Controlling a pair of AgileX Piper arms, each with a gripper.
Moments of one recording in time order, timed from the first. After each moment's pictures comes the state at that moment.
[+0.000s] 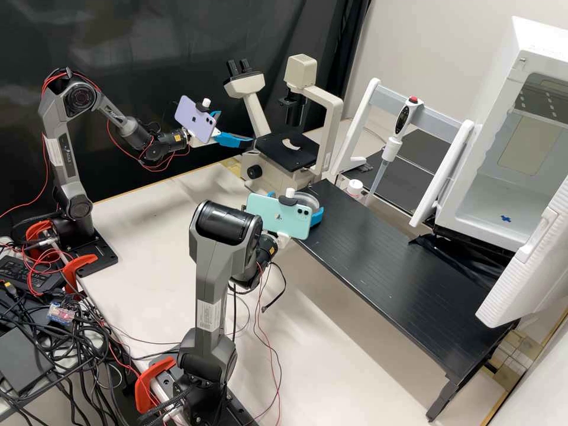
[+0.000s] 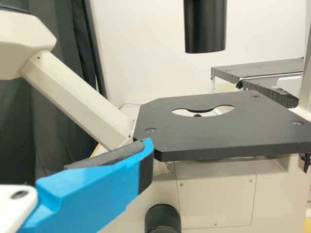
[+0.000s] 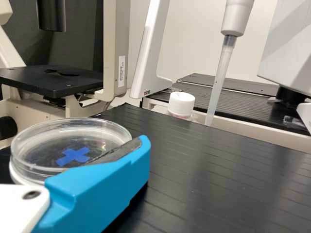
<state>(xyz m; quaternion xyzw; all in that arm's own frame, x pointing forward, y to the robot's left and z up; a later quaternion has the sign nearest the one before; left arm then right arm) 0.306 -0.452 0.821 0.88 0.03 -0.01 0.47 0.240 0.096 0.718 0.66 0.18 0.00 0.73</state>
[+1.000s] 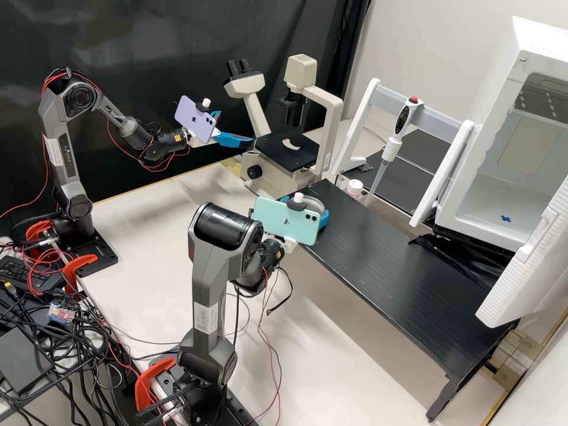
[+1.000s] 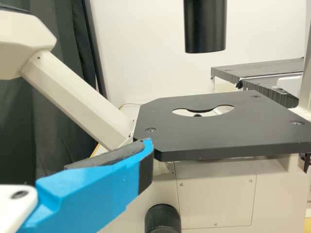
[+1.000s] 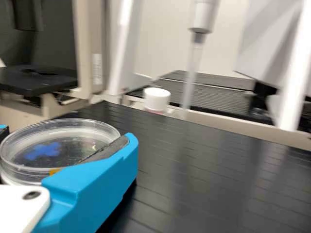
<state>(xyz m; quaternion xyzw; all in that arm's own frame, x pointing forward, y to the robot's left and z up) 0.306 -0.452 0.821 0.88 0.03 -0.01 0.47 0.242 0.076 0.746 0.67 0.15 0.01 0.73</state>
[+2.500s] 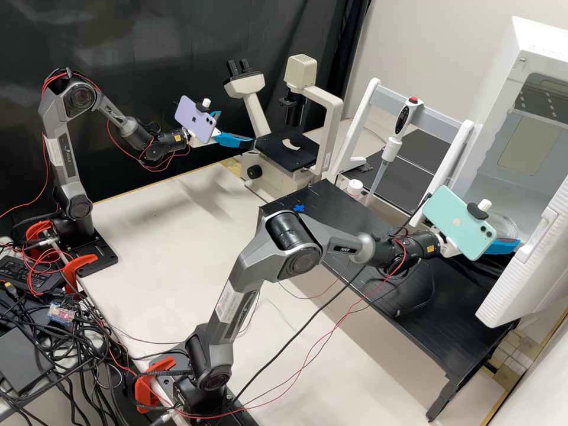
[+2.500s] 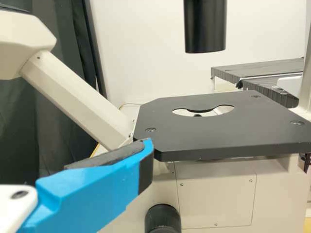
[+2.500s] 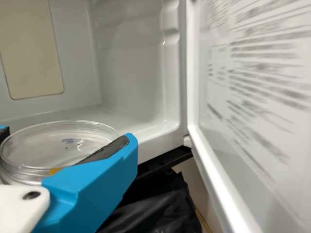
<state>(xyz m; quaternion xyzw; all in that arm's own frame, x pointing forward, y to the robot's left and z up) 0.306 -0.452 0.821 0.88 0.03 -0.01 0.47 0.455 -0.011 0.979 0.72 -0.16 0.03 0.67</state>
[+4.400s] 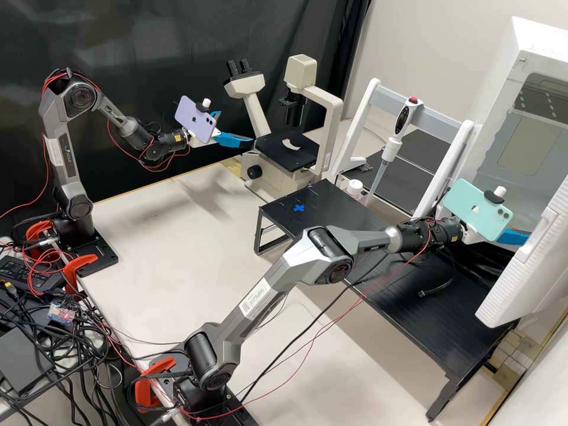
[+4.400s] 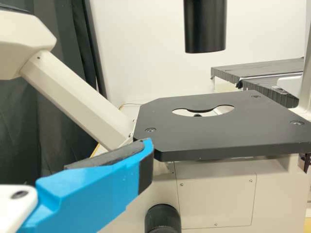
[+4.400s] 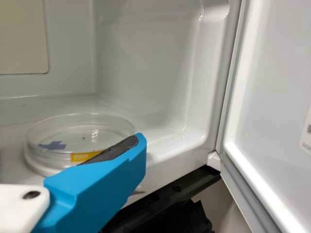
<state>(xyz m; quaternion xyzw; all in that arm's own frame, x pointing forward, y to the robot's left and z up) 0.306 -0.452 0.821 0.88 0.03 -0.01 0.47 0.536 -0.022 0.959 0.69 -0.15 -0.02 0.70</state>
